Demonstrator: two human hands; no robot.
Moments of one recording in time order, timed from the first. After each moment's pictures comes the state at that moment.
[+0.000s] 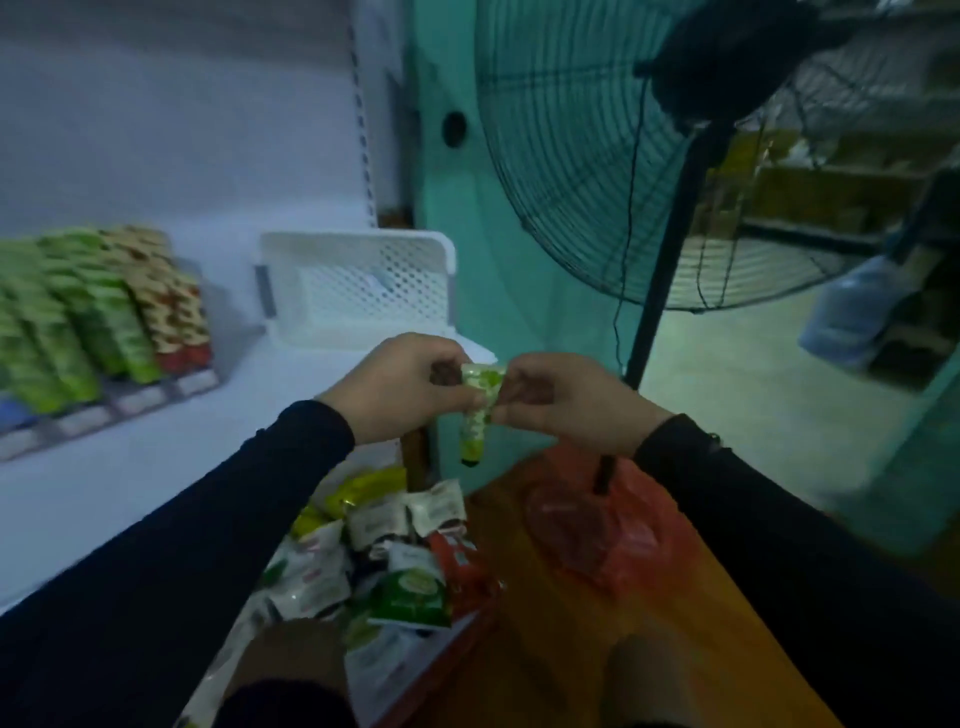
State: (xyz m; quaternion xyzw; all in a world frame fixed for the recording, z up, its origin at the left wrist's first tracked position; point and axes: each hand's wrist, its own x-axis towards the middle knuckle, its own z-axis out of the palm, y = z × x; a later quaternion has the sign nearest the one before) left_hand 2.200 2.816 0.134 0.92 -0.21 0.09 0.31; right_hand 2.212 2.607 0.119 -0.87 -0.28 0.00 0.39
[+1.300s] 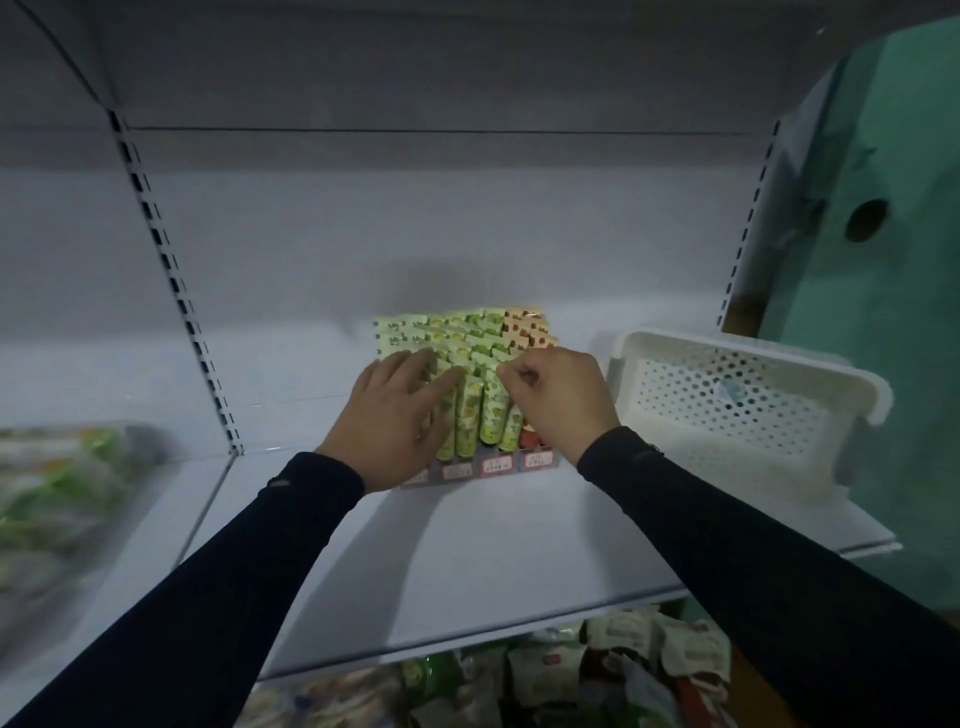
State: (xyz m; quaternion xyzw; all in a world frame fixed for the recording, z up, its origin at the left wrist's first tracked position) left_hand 2.147 3.130 0.142 0.96 0.06 0.25 -0.07; right_hand 2.270 2.959 0.165 -0.81 -0.42 -0.18 0.37
